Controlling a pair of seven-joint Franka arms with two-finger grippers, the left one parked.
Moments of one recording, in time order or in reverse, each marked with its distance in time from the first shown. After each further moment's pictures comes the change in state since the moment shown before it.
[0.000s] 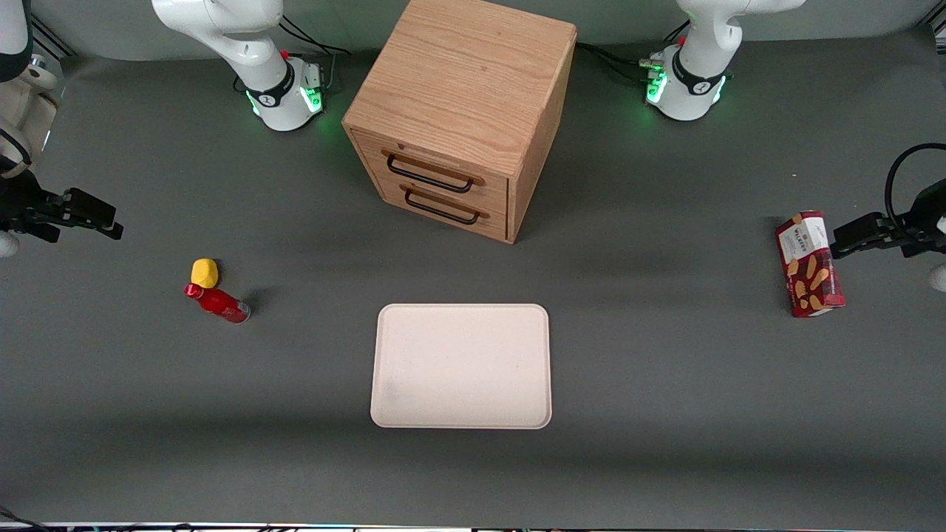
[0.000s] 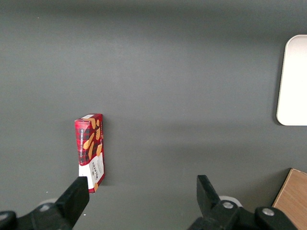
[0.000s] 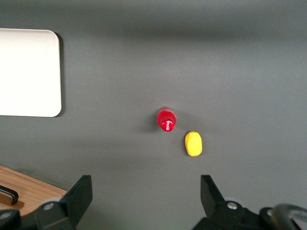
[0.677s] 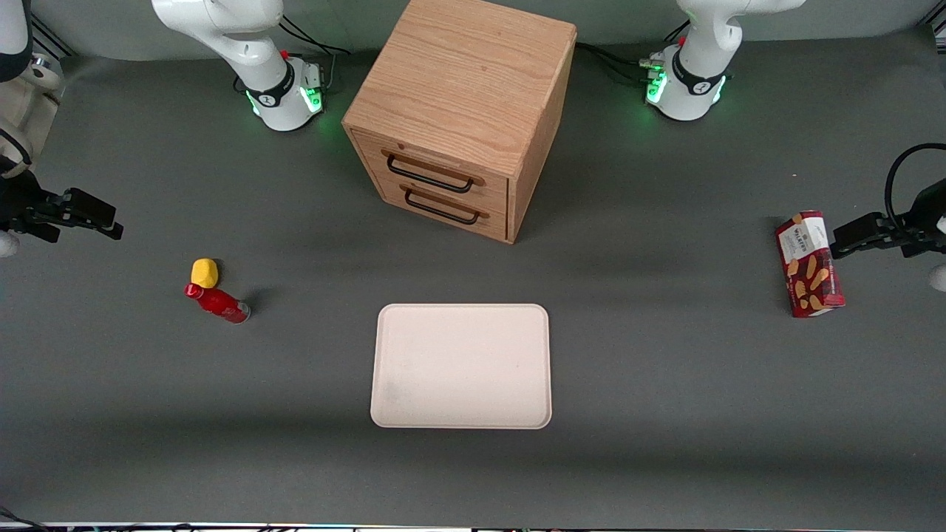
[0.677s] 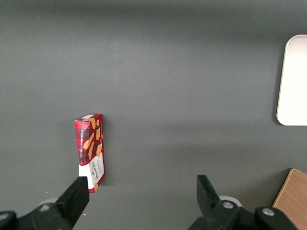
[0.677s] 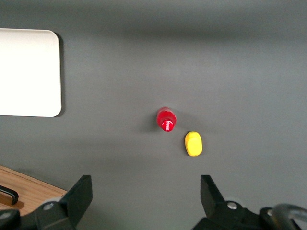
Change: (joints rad) arm 0.000 0.000 0.000 0.000 0.000 0.000 0.000
